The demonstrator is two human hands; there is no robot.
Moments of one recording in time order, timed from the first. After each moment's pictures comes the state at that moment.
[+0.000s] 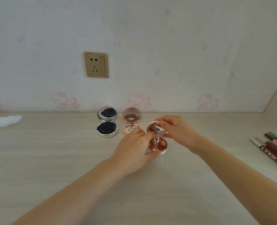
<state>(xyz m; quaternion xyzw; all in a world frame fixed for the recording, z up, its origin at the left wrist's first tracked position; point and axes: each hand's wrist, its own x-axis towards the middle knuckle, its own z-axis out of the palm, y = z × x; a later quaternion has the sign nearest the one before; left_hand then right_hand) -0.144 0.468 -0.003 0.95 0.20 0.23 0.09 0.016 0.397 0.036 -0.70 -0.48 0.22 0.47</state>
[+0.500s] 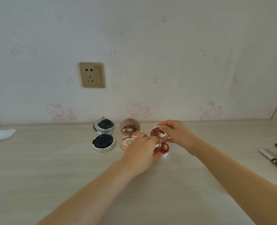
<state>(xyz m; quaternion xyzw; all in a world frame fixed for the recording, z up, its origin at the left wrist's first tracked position) -0.092 0.498 -0.006 0.95 0.22 0.19 0.07 0.060 0.436 0.024 -0.71 -0.43 0.26 0.50</state>
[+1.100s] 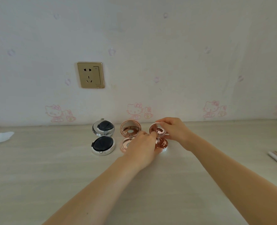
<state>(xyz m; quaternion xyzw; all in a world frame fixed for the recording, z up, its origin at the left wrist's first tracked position) -0.070 0.515 -0.005 0.94 0.28 0.18 0.10 0.077 0.469 0.017 -0.69 -0.41 0.28 0.53</state>
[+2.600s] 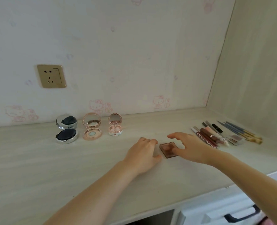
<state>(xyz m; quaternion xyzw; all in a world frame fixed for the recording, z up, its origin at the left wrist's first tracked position) -0.038 0.359 -0.012 0.97 0.16 0.15 0.14 0.105 0.217 0.015 -0.83 -0.52 0.05 0.19</state>
